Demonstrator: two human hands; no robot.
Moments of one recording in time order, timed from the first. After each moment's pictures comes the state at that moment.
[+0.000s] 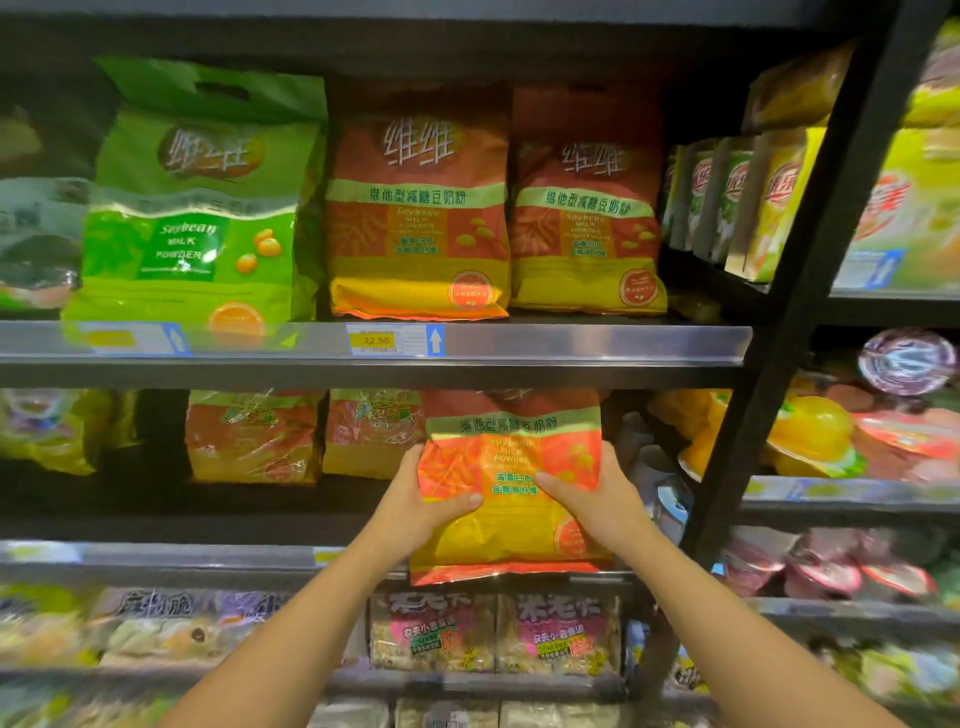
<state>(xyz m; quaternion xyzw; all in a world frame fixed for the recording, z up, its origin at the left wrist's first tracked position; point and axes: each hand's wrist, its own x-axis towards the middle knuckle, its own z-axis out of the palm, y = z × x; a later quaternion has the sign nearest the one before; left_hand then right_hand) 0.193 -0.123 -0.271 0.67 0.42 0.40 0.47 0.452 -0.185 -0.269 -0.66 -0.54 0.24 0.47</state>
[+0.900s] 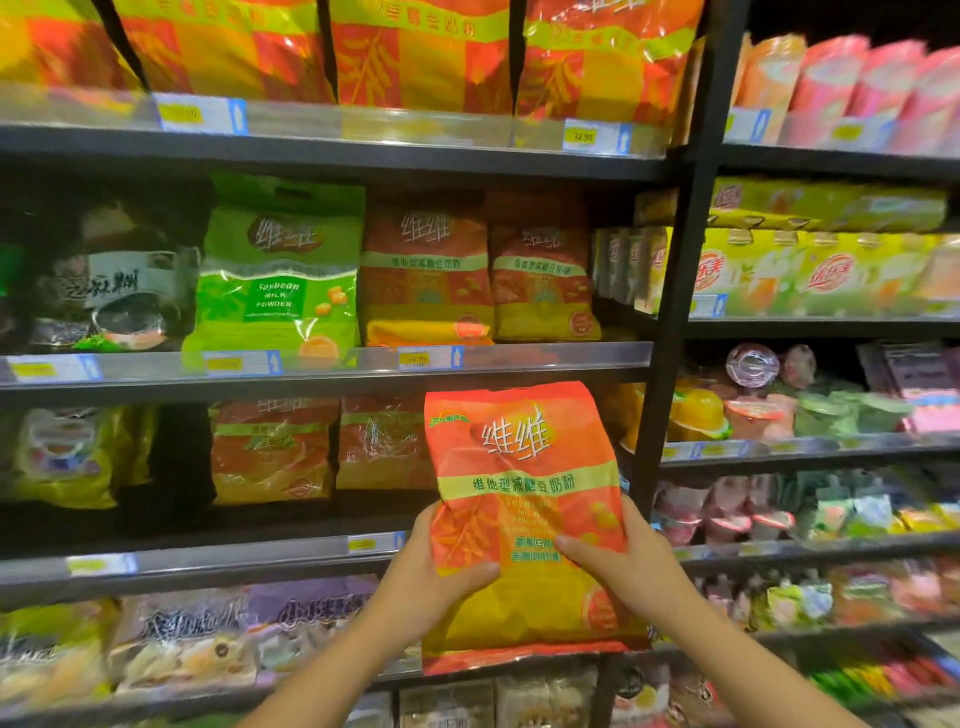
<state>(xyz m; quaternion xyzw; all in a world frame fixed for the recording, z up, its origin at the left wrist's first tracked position) 0.105 -0.300 -0.250 0.72 0.33 0.36 0.50 0.352 -0.409 -0.221 -0.68 -0.50 0.22 0.48</state>
